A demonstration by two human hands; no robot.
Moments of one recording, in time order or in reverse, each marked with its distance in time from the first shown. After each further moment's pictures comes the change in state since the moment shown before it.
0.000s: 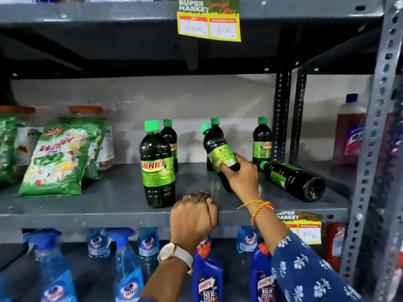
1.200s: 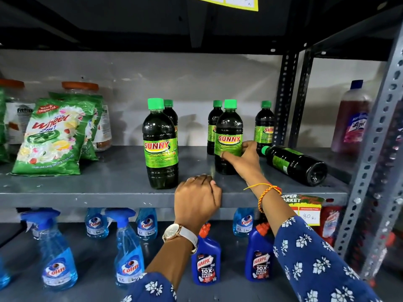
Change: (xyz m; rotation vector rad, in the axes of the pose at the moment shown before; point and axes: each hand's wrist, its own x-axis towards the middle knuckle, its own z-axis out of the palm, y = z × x) left_hand -0.001 -0.003 0.007 -0.018 0.055 0.012; right_hand 0.006 0.007 0.000 0.172 -0.090 0.199
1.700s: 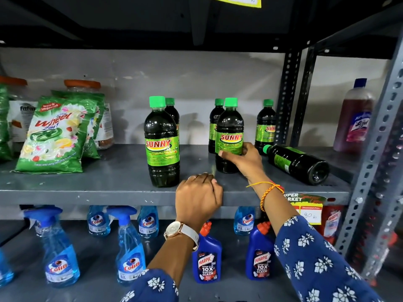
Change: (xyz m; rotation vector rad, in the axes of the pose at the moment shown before) left_hand -0.001 0.000 0.002 0.002 -0.038 -0.026; right_hand -0.001 -0.001 -0.002 0.049 -0.044 0.044
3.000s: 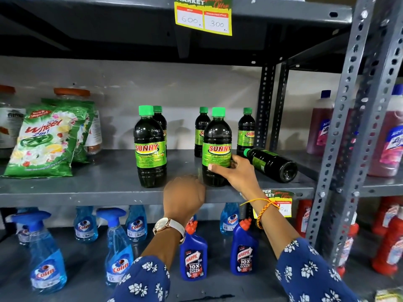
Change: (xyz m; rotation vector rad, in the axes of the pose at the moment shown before) left_hand -0.001 0.001 -0.004 -0.004 0.034 0.023; right_hand -0.059 -0.016 -0.038 -0.072 -0.110 -0.059
